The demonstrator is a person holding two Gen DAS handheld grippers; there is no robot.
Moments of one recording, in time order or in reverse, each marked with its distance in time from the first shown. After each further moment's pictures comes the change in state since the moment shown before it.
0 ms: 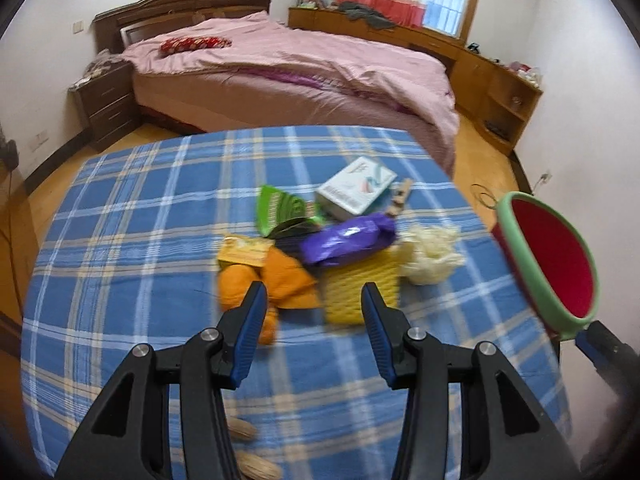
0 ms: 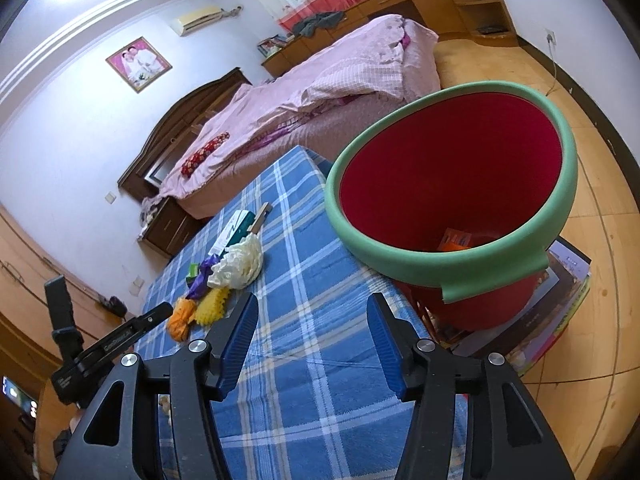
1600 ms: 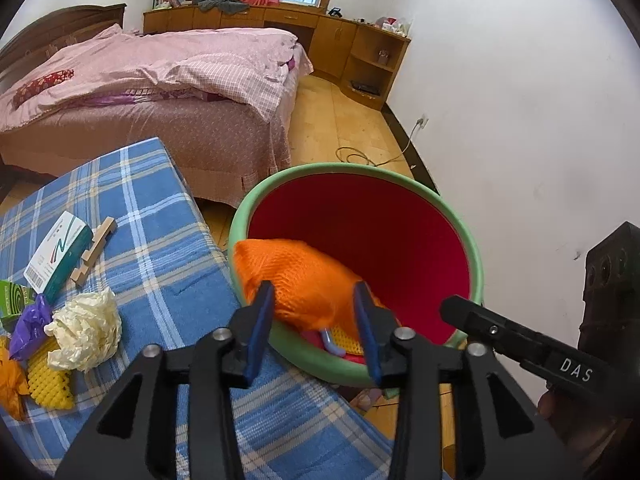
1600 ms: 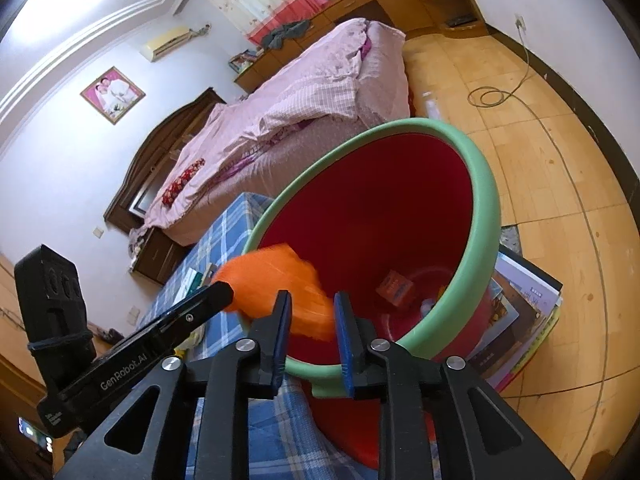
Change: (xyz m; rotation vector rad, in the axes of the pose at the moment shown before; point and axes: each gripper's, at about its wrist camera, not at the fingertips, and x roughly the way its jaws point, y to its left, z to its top) left arm 0.027 -0.233 0.013 0.293 0.059 -0.396; right arm -0.024 -0.081 0.059 0.111 -0.036 -0.021
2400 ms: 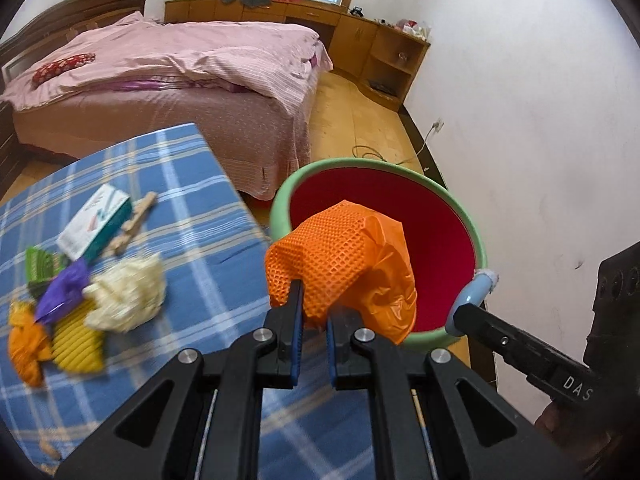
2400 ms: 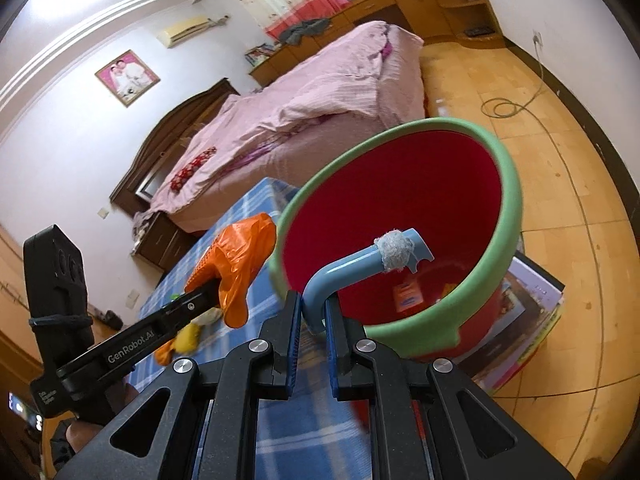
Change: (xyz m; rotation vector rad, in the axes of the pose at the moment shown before) left arm -0.020 0.022 -0.009 -0.065 0.021 0.041; right arm -0.002 0.024 -0.016 -0.071 0.015 -0.004
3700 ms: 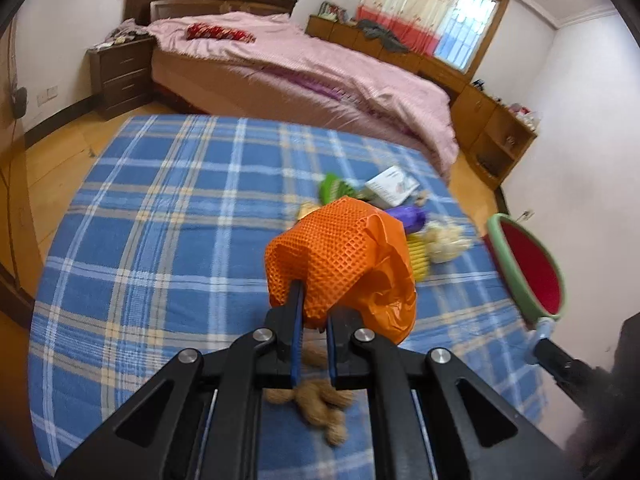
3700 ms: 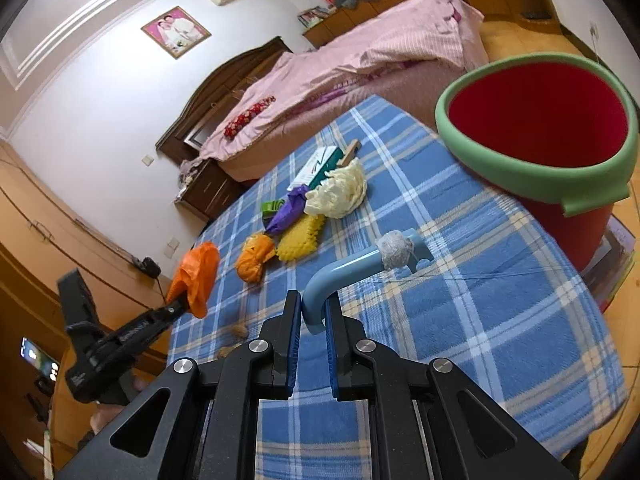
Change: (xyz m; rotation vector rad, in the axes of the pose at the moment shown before) left arm -0.163 0.212 -0.118 -0.358 -0.175 0.236; right arm 0.024 0.132 -0.105 -0.095 0.114 0.152
